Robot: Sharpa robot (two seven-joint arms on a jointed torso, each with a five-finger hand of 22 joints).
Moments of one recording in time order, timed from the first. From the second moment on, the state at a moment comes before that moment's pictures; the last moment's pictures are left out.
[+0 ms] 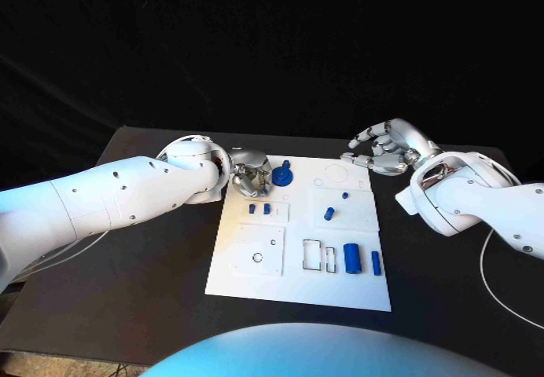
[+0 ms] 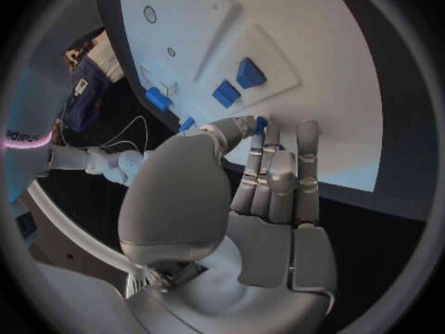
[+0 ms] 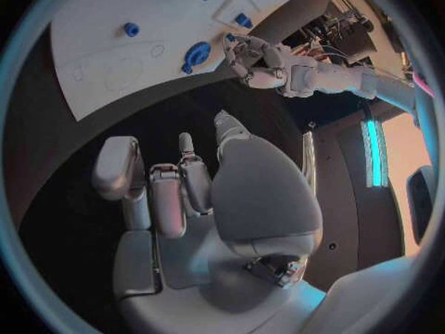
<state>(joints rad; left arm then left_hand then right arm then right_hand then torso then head) 1.19 -0.65 -0.04 1.28 -1.43 0.05 0.00 1.40 -0.21 0.61 0.02 0.26 0.92 0.16 0.42 0.23 1.03 0.11 0.37 0.07 1.25 0.04 1.44 0.80 0.17 0.91 0.13 1.16 0.64 1.28 -0.92 -0.16 1.65 -1.07 -0.62 -0.14 1.31 -0.13 0.07 0.29 0.23 0.89 0.14 0.26 0.39 1.41 0.06 1.35 1.31 1.47 -0.01 1.48 1.31 0.09 1.36 0.09 1.11 1.28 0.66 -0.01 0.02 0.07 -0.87</state>
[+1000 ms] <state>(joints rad) 1.18 -0.66 -0.04 1.29 -1.42 0.02 0.00 1.36 -0.24 0.61 0.02 0.26 0.86 0.18 0.35 0.21 0.96 0.14 0.28 0.07 1.24 0.06 1.44 0.77 0.17 0.91 0.15 1.15 0.63 1.28 -0.92 -0.16 1.65 -1.07 -0.62 -0.14 1.31 -0.13 0.07 0.29 0.23 0.88 0.14 0.27 0.39 1.38 0.06 1.30 1.29 1.47 -0.01 1.46 1.29 0.09 1.34 0.09 1.07 1.26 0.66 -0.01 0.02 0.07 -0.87</state>
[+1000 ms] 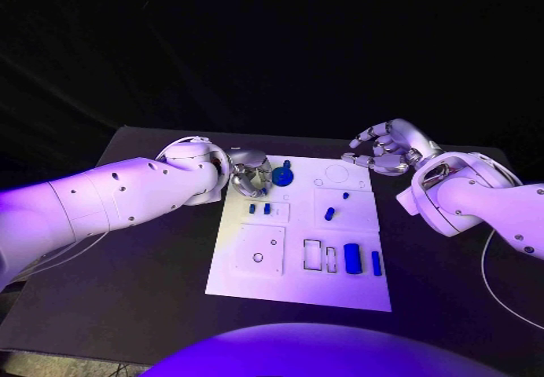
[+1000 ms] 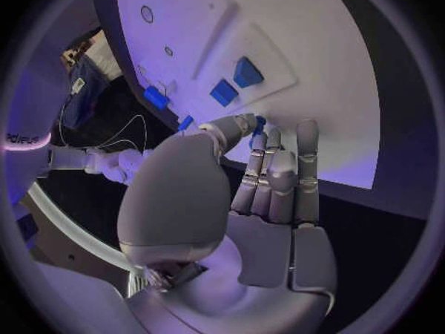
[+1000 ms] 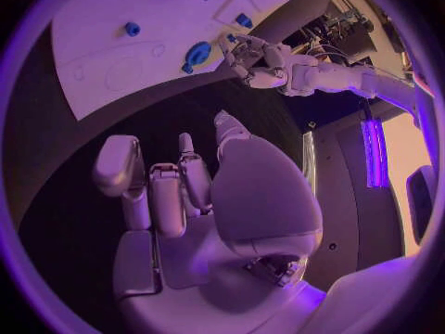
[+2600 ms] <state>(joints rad) 1.18 -0.87 0.00 1.51 -0.36 -0.20 0.29 1.36 -0.21 0.52 0.06 0.26 0.86 0.21 0.32 0.21 0.90 0.15 0.34 0.08 0.97 0.08 1.25 0.36 0.17 0.85 0.17 1.00 0.53 1.23 -0.88 -0.16 1.54 -1.51 -0.31 -0.16 1.52 -0.28 0.37 0.28 0.16 0.94 0.16 0.25 0.31 1.11 0.09 0.18 0.22 1.47 0.01 1.40 1.25 0.12 1.34 0.11 0.98 1.25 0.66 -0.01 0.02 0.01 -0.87</state>
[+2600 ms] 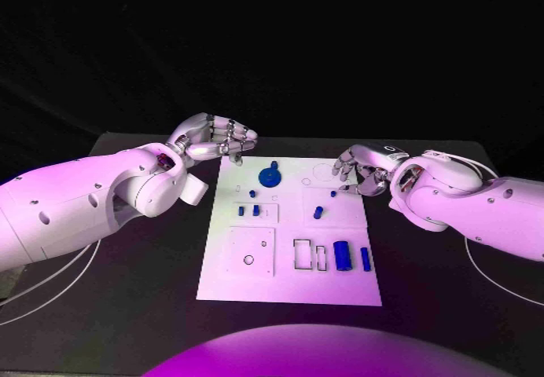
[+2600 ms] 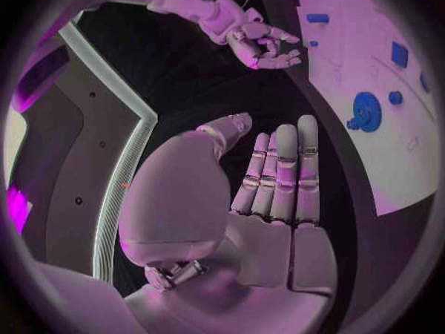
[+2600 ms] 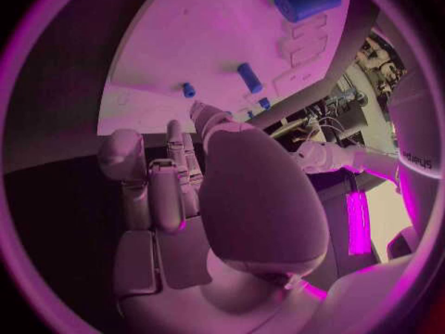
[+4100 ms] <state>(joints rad) 1.17 -0.89 -0.01 1.53 -0.14 -0.23 0.36 1.36 -0.21 0.52 0.06 0.26 0.87 0.21 0.32 0.22 0.91 0.15 0.38 0.08 0.93 0.08 1.12 0.29 0.17 0.83 0.18 0.91 0.47 1.18 -0.80 -0.16 1.50 -1.72 -0.27 -0.23 1.52 -0.23 0.55 0.20 0.16 1.08 0.12 0.29 0.35 1.25 0.09 0.13 0.14 1.47 -0.02 1.41 1.23 0.11 1.37 0.08 1.07 1.31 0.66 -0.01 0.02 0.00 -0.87</state>
